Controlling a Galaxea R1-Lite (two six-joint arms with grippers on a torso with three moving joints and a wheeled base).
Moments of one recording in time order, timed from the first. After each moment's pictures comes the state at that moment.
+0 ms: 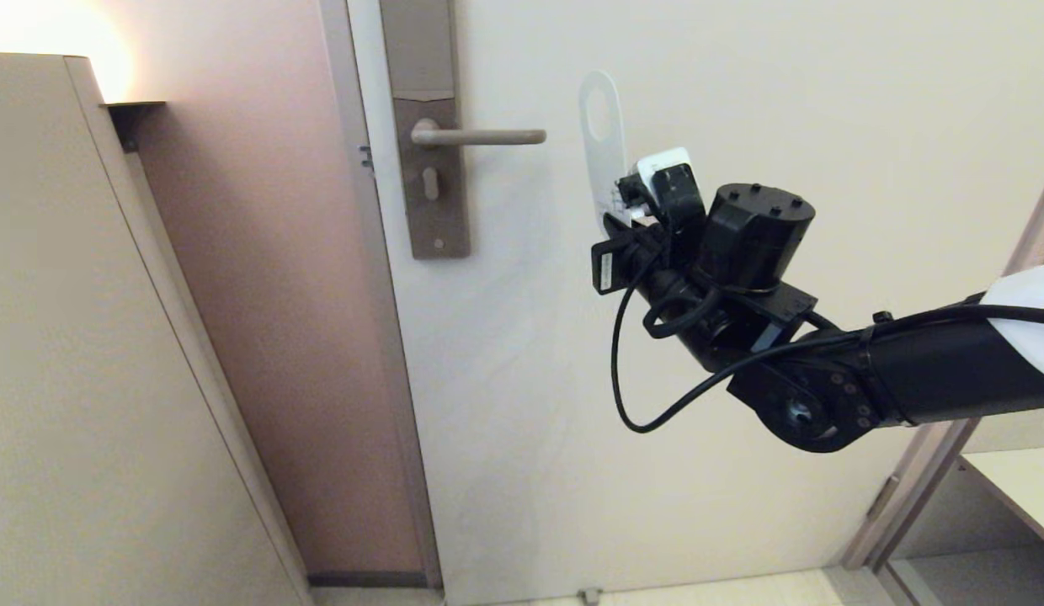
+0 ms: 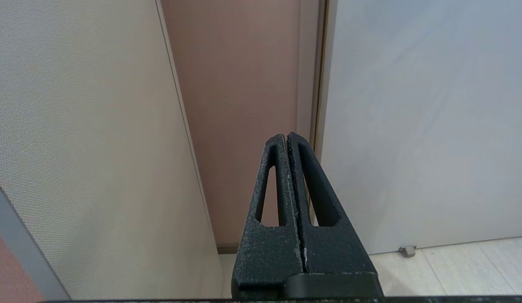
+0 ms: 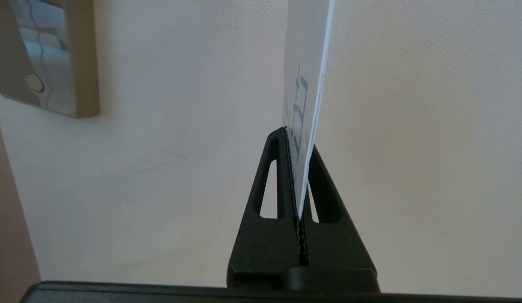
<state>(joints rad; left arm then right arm) 0.00 0.00 0.00 0.01 -0.01 0.01 0.60 2.03 -1.20 -0.96 -0.33 -0.22</state>
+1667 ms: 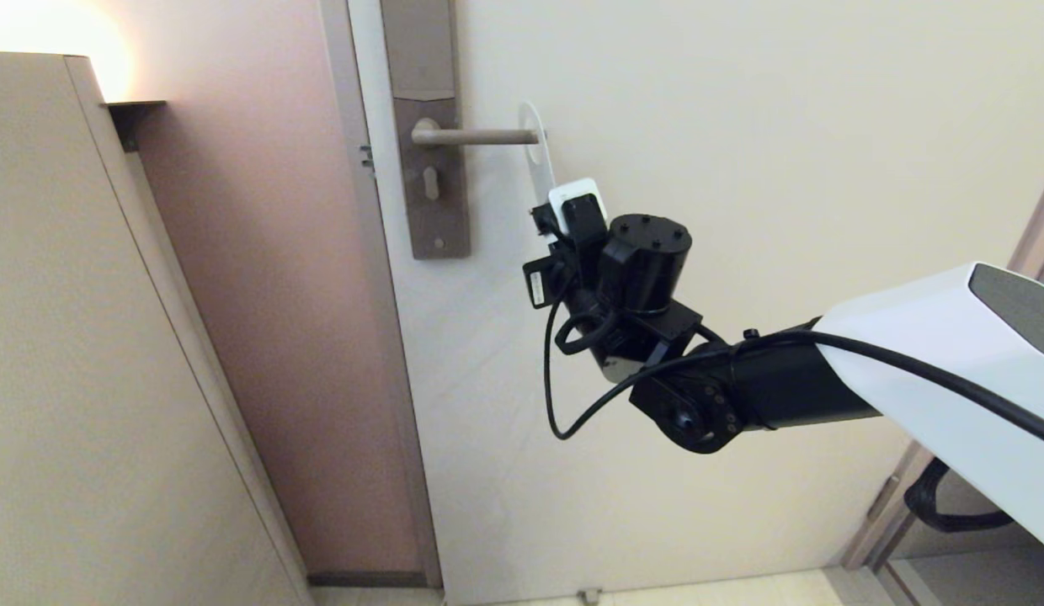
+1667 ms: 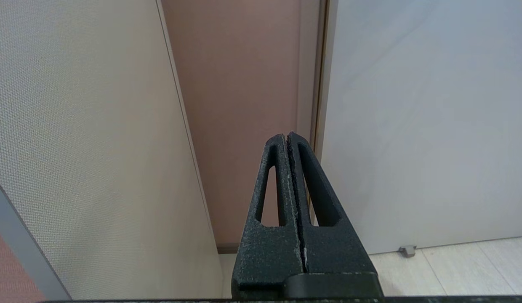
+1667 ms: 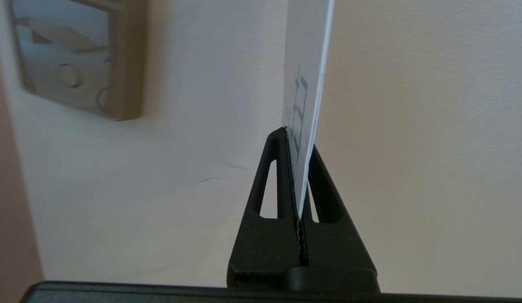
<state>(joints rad) 0.00 0.00 0.00 0.01 -0.01 0.01 0.70 2.23 -1.42 -0.95 -0.44 -0.27</state>
